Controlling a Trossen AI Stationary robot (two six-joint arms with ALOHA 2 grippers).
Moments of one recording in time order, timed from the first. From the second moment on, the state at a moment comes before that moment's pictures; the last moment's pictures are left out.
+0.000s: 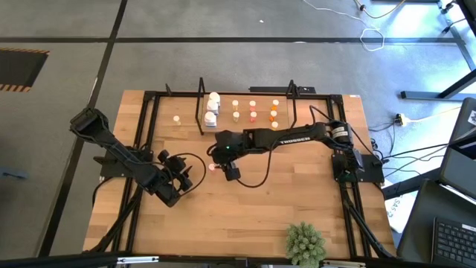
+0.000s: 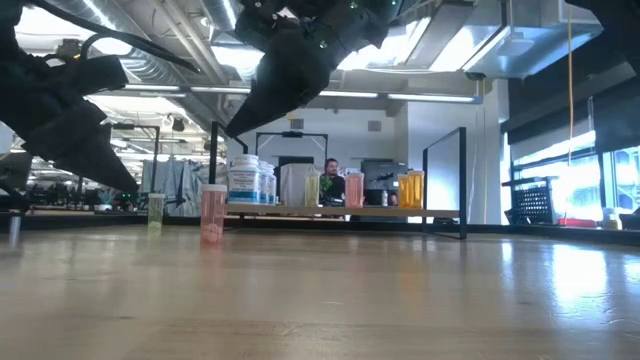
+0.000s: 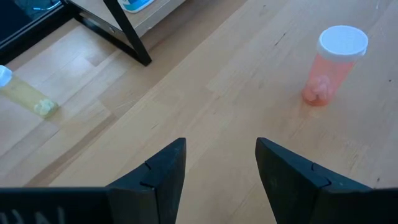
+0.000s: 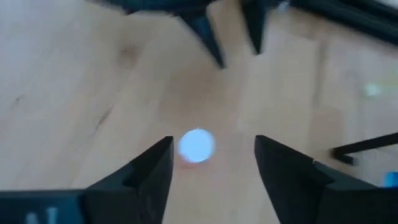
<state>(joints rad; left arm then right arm) -0.66 1.33 0.52 -0.57 -0.97 -1.24 0.01 2.09 1.68 -0.37 -0.10 -0.33</state>
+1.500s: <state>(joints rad) -0.65 1.33 0.52 -0.56 -0.93 -1.19 -0.03 2.24 1.68 -0.25 -0.21 -0.34</state>
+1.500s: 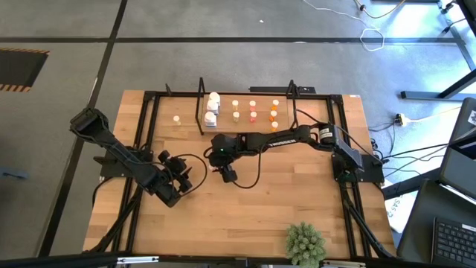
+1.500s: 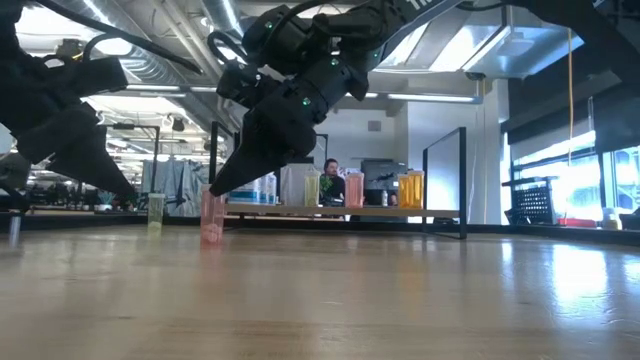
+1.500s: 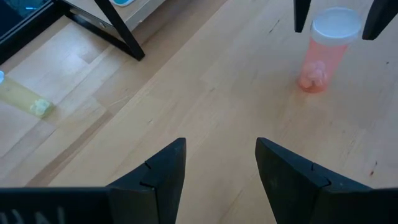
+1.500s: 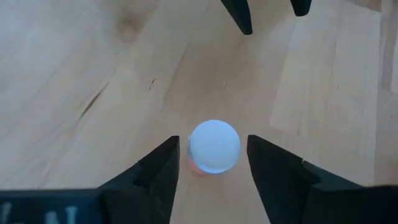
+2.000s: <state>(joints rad) -0.65 1.33 0.52 -0.56 -0.93 -1.19 -0.03 2.24 1.68 -0.25 -0.21 -0.32</state>
